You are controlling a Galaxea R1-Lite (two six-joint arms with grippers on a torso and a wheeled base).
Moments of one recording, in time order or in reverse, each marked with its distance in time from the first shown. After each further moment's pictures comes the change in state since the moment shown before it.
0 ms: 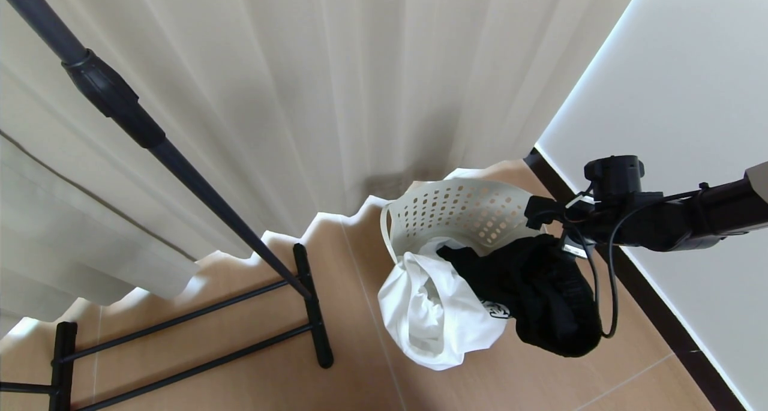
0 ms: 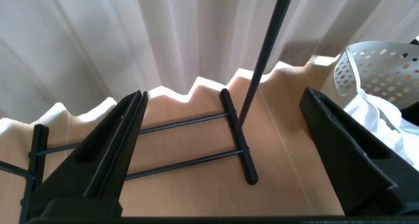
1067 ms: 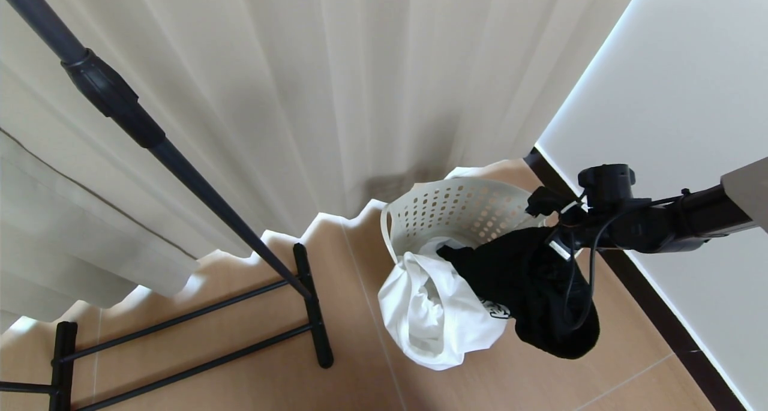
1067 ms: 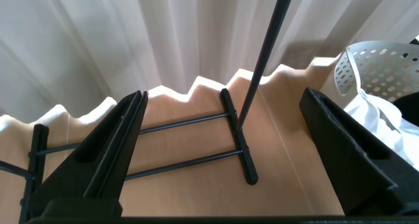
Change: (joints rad) left arm 0.000 0.000 0.000 0.000 0.000 0.000; right arm -0.021 0.047 -0.020 -0.001 0.116 0.399
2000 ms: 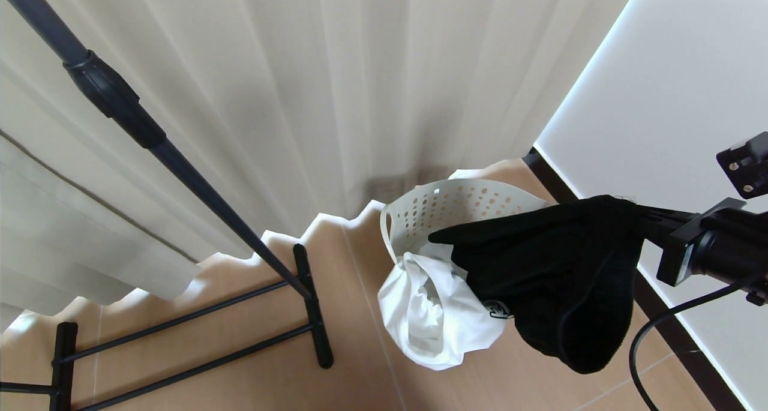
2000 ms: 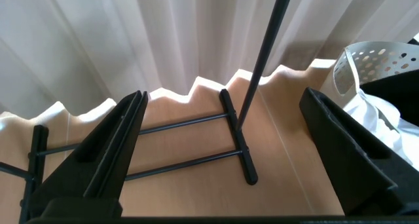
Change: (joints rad) left arm -0.001 0.000 0.000 -0.001 -0.001 0.001; right arm 0.134 -0.867 0.723 -0.347 0.270 0.567
